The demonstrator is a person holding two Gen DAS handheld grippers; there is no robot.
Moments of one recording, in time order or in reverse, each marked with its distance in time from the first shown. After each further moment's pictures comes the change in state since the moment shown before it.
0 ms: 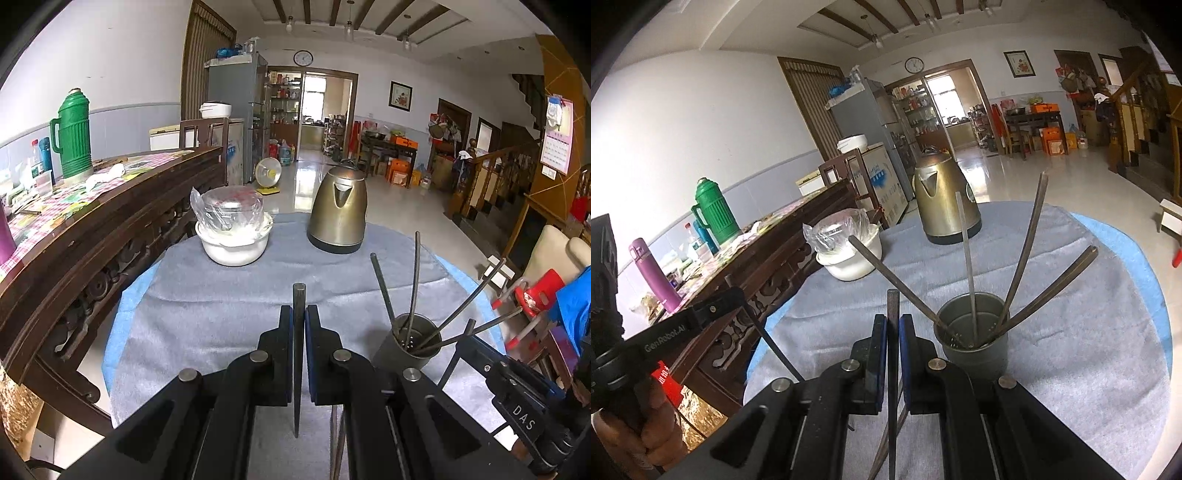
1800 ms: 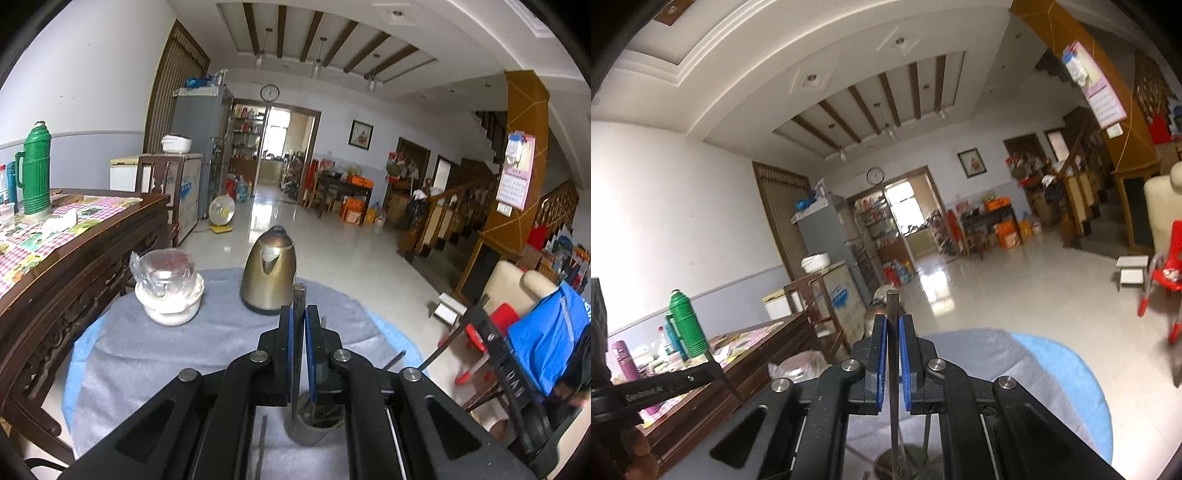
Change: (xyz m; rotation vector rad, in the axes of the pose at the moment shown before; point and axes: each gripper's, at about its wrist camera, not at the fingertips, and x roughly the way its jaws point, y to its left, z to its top) left arm -0.042 -0.067 0.073 -0.025 -0.161 -0.191; right arm -0.089 -0.035 0.093 0.041 -0.483 -0.166
